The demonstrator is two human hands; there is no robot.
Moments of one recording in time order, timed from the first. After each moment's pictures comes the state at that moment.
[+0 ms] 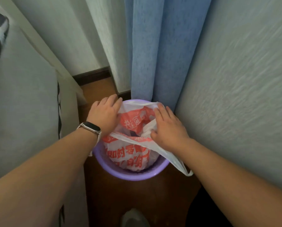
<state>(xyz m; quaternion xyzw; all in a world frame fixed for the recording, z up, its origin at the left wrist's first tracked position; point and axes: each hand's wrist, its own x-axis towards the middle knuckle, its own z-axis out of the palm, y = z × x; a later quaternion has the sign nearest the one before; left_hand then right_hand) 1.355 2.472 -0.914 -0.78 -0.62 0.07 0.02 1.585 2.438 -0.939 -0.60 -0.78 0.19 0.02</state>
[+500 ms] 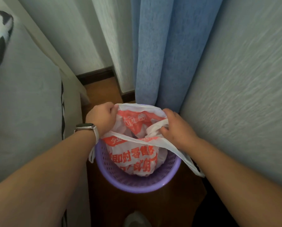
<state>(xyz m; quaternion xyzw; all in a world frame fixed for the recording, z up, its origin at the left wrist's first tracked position) 1.342 2.476 -0.919 -0.65 -0.74 -0.10 -0.13 1.596 2.449 -0.942 -0.62 -0.71 0.31 0.11</state>
